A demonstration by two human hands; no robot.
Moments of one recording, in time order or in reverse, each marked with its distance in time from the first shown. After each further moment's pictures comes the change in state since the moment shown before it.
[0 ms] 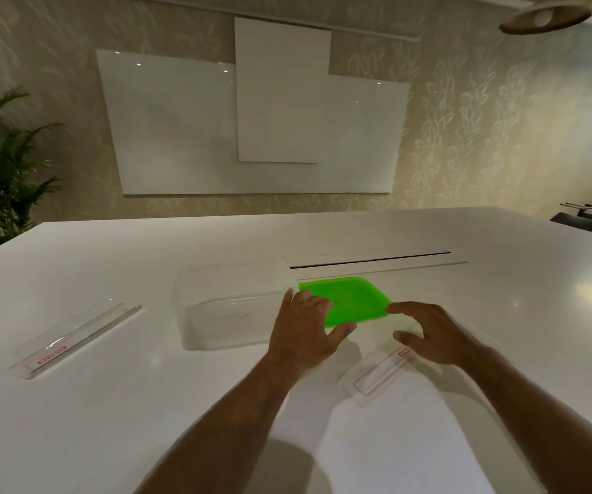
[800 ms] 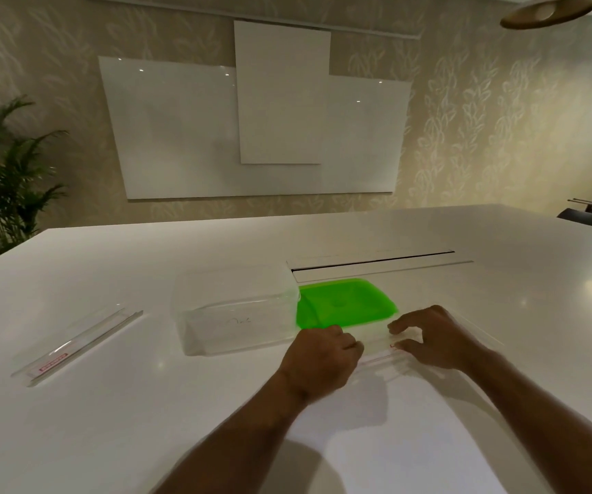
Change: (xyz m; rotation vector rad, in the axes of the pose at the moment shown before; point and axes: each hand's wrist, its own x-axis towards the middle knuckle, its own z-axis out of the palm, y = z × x) left_hand -0.026 0.022 -0.005 0.185 0.208 0.559; right_hand -0.002 -0.014 -0.007 -0.017 0.015 0.040
